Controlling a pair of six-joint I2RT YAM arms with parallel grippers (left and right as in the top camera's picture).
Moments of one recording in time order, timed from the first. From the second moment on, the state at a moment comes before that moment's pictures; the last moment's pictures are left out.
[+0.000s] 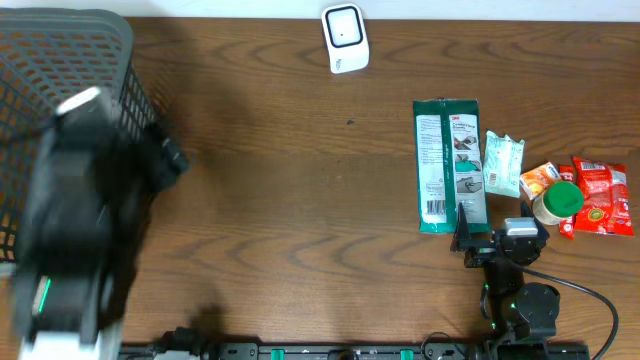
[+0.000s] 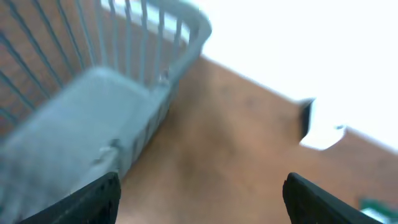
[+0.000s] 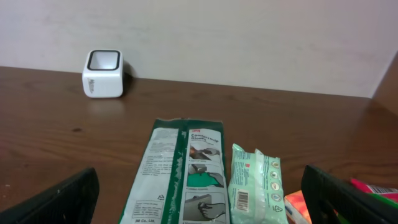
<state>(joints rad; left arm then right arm) -0.06 0.89 1.37 -1.00 -0.24 -0.46 0.04 0.01 0.01 -0.07 0.02 -0.06</state>
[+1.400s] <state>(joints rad) -0.02 0.01 0.33 0.28 -0.02 -0.43 0.04 0.01 0.01 -0.07 0.02 -0.06</state>
